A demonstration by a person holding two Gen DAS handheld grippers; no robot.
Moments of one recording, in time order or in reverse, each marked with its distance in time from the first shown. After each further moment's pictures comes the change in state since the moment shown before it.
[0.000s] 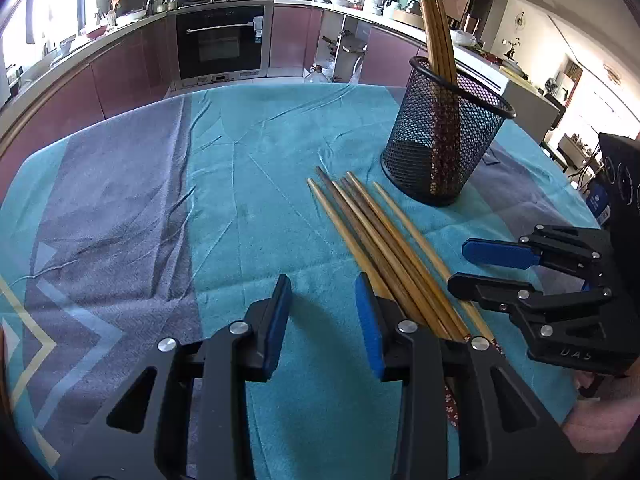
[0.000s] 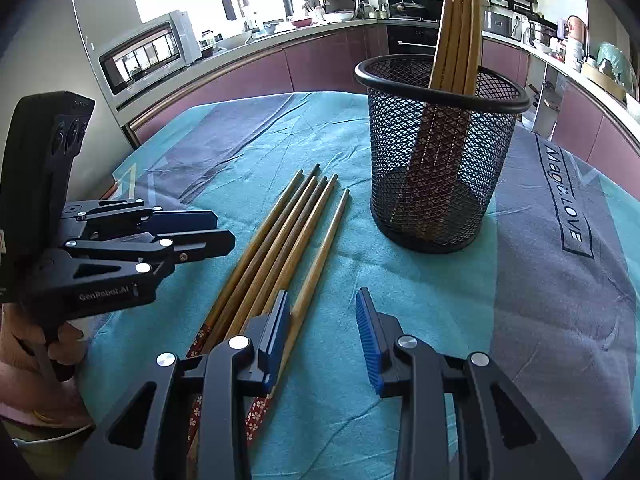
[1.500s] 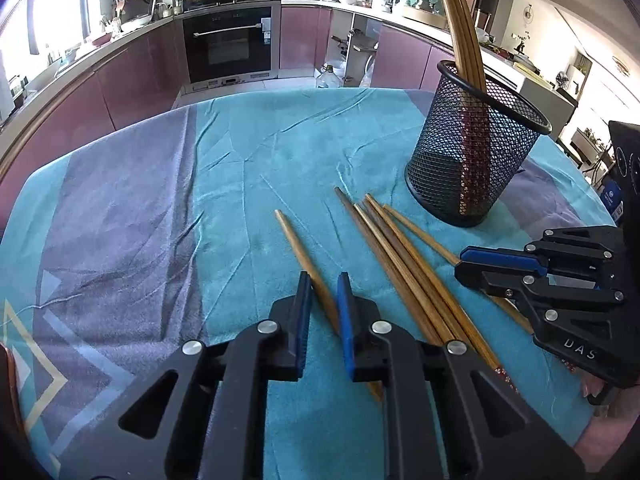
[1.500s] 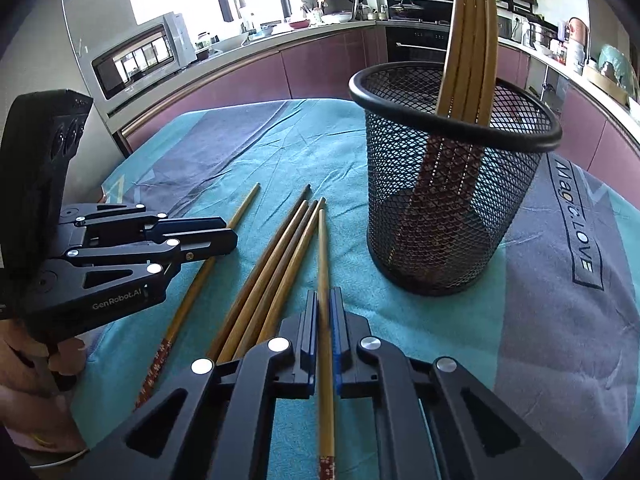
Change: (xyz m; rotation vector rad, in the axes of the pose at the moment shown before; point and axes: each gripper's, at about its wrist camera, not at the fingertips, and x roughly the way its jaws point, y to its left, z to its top) left arm 0.024 -0.004 0.019 0.020 0.000 0.079; right arm 0.016 -0.005 0.020 0.003 -0.006 -0.002
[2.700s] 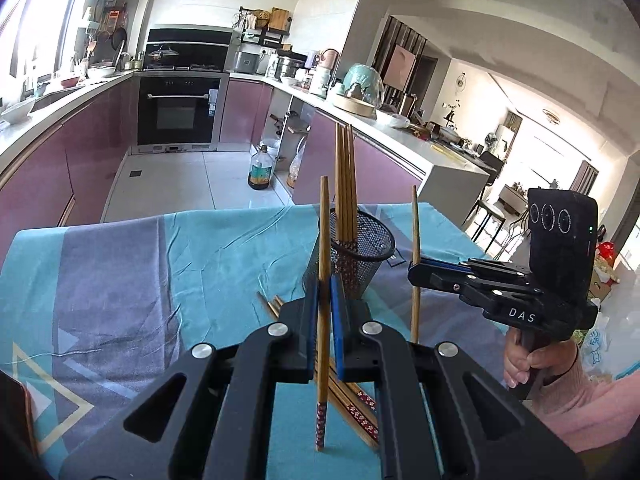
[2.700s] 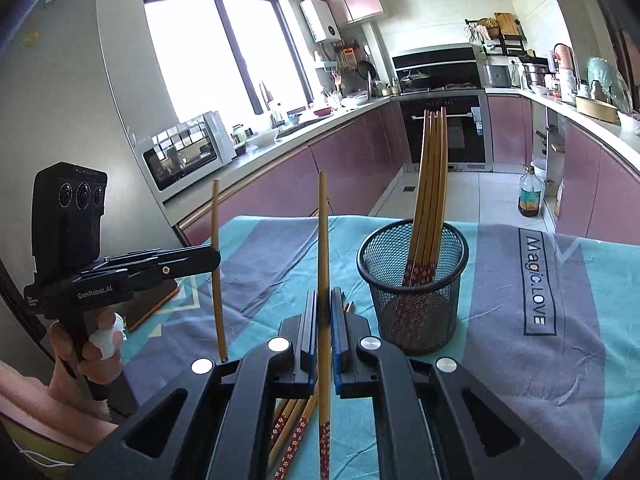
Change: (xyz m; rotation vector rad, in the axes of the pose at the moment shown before) left arm -0.145 -0.003 0.019 0.003 -0.296 -0.286; right arm -0.118 -0.022 0.013 0.055 -0.314 0.160
